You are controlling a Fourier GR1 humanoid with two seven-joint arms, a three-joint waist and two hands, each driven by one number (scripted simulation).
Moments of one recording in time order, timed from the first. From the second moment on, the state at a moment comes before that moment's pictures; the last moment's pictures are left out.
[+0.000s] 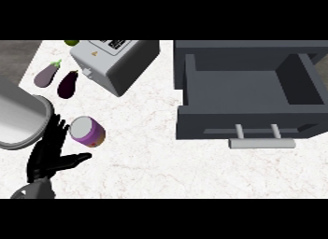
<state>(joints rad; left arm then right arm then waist) -0.14 0.15 0.31 -0.95 0.18 -0.14 -0.28 0.42 -0.05 -0.72 -2.16 -0.48 0.54 0.15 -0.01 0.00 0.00</state>
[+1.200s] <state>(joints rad) -0.41 0.17 0.34 -0.47 0.25 -0.28 -0.45 0.42 -0.03 -0.78 -2.22 -0.57 0.56 0.25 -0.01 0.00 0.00</state>
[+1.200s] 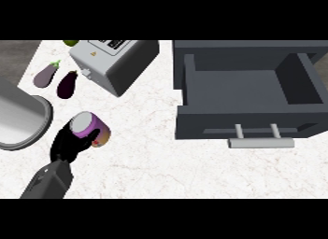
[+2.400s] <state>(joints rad) -0.35 0.01 0.15 -1.11 0.32 -0.04 -0.21 0.45 -0.01 -0.76 -2.26 -0.58 0.53 0.26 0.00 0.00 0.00</state>
